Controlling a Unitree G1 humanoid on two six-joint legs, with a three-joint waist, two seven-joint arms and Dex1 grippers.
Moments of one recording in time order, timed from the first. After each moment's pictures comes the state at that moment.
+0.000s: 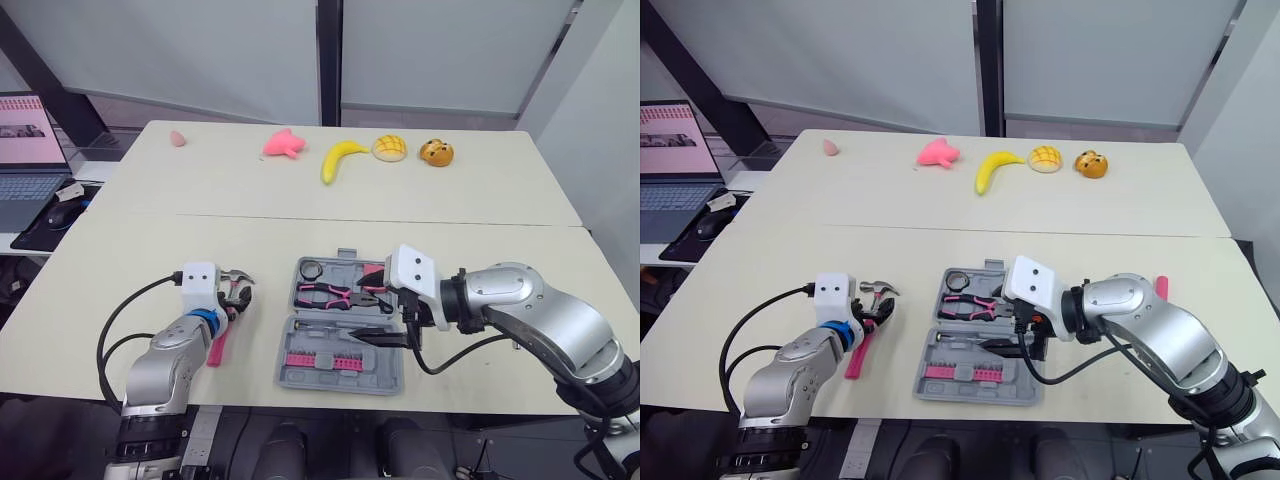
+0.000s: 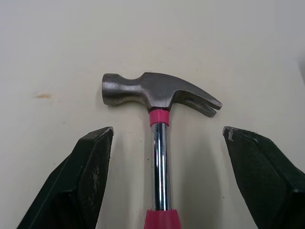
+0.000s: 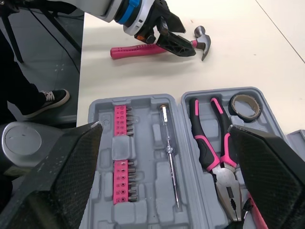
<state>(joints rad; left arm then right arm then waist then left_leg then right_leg) -0.17 0.37 0.16 -0.02 -0.29 0.65 -0.15 -0.52 -0.71 0.34 -0.58 0.45 0.90 0.85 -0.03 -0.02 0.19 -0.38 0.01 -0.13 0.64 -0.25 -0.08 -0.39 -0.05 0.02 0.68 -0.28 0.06</state>
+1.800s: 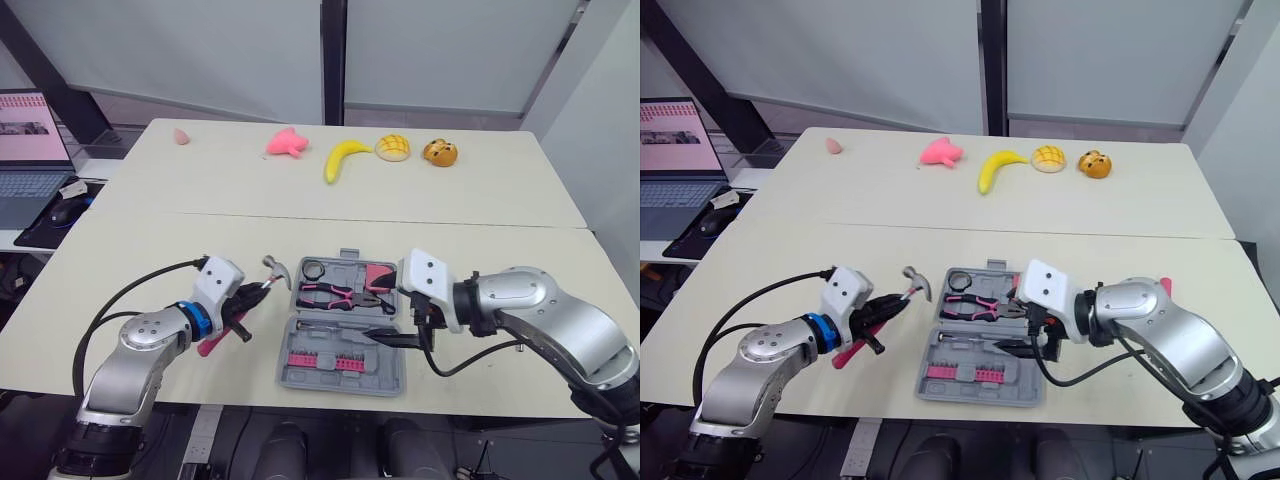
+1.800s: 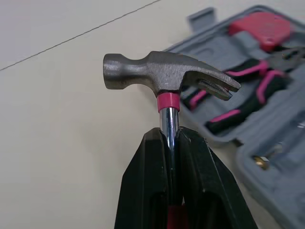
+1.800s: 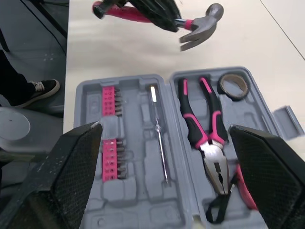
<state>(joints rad) -0.13 0.67 -0.01 -0.19 -0.28 0.43 -0.82 -0.45 -0.80 0.28 -0.59 0.43 0.86 0.85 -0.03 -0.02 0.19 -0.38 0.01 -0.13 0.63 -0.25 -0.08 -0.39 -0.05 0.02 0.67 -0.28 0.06</state>
